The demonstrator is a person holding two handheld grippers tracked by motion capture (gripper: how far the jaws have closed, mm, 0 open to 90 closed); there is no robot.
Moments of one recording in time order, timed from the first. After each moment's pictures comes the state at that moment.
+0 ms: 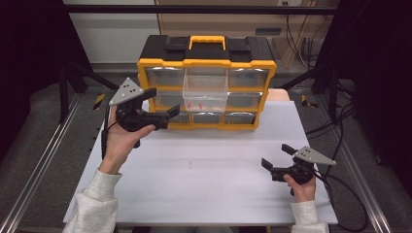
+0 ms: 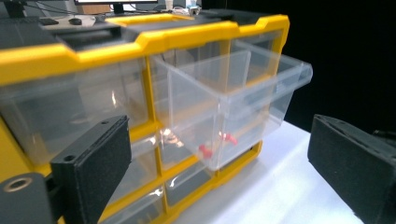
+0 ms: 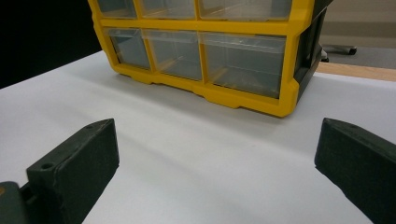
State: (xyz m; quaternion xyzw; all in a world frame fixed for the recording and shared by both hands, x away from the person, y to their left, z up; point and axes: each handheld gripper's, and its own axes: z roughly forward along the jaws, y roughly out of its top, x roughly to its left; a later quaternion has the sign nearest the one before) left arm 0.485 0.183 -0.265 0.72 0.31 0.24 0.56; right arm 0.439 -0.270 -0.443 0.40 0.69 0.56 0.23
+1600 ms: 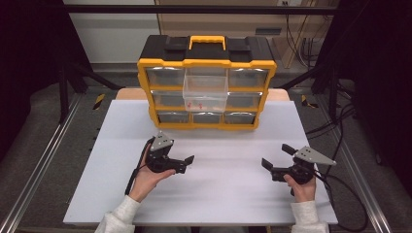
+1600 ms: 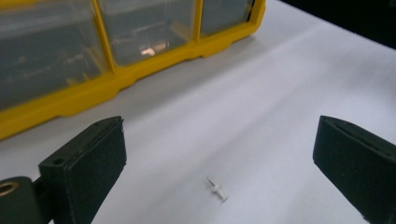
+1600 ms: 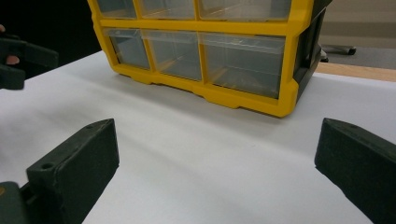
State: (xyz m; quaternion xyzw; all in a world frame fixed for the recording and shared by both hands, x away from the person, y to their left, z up) left arm 0.478 0.151 -0.430 0.79 0.36 0.16 0.46; right arm 0.438 -0.269 -0.443 0.41 0.69 0.56 0.23
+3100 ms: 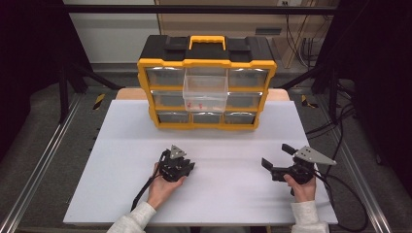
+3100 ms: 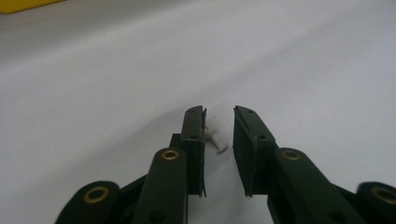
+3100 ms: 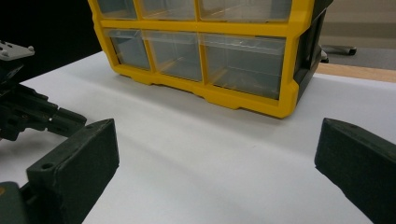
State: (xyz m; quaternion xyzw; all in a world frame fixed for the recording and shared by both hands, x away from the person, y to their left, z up) left arm 0.476 0.122 -0.483 0.81 0.42 0.14 0.38; right arm 0.438 -0.269 -0.442 0.40 0.69 0.56 0.23
